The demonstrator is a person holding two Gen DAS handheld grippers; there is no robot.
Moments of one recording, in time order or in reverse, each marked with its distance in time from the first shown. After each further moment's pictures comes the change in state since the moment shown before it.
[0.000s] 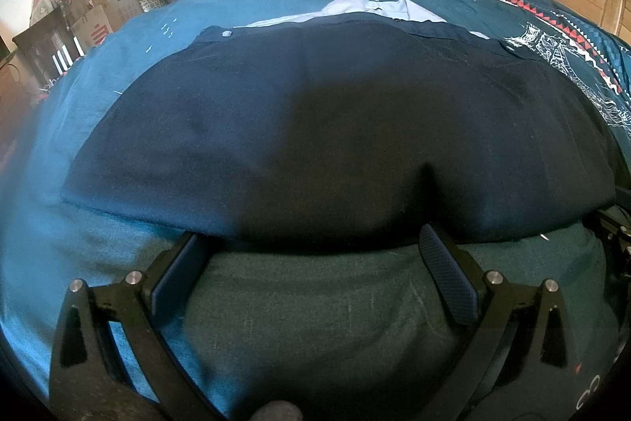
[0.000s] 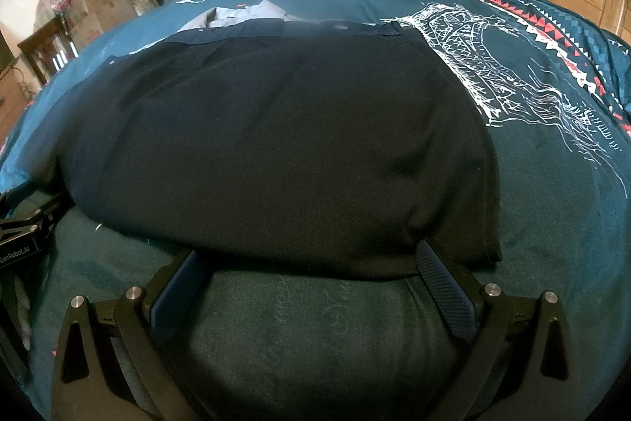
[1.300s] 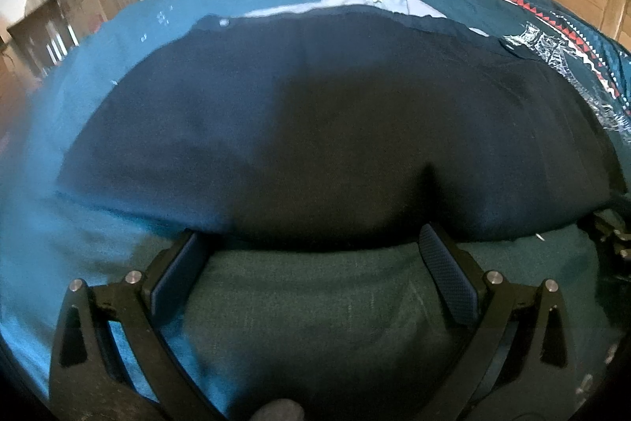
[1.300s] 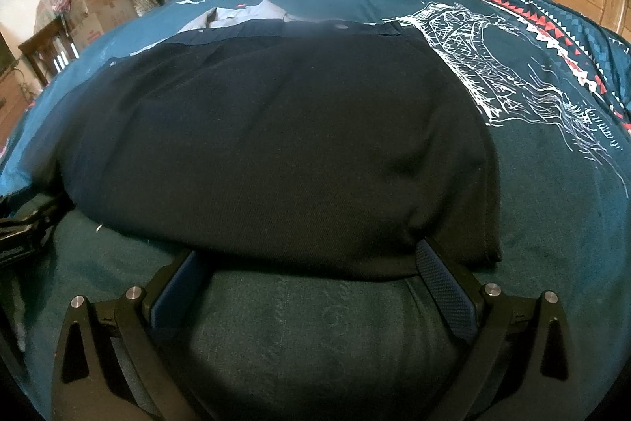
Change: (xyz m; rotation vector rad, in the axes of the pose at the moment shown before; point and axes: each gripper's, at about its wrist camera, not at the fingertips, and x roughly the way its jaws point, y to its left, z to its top) left arm -0.006 0.009 0.003 -0.019 0.071 -0.074; right arm -0.001 0.000 0.000 0.009 -0.002 0.011
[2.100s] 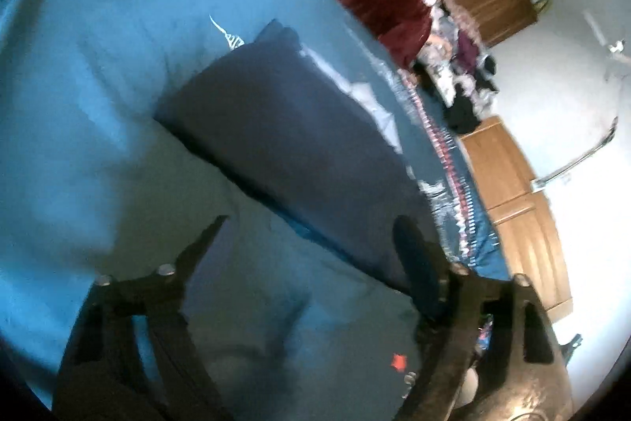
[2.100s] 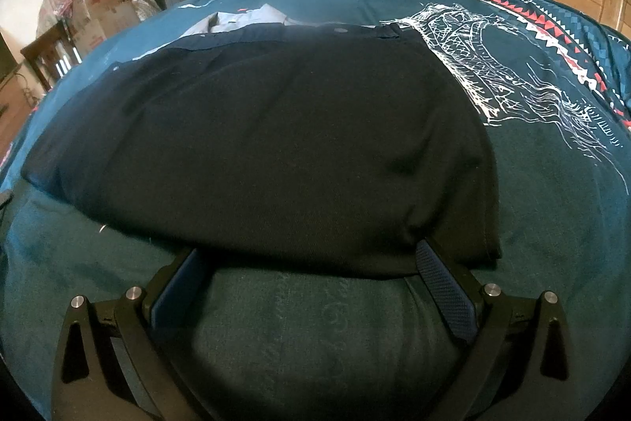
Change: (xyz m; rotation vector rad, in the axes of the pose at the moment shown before) left arm -0.037 0.164 -0.018 -0.629 -0.054 -0.552; right arm -0.005 0.000 -0.003 0.011 -0.009 0.011
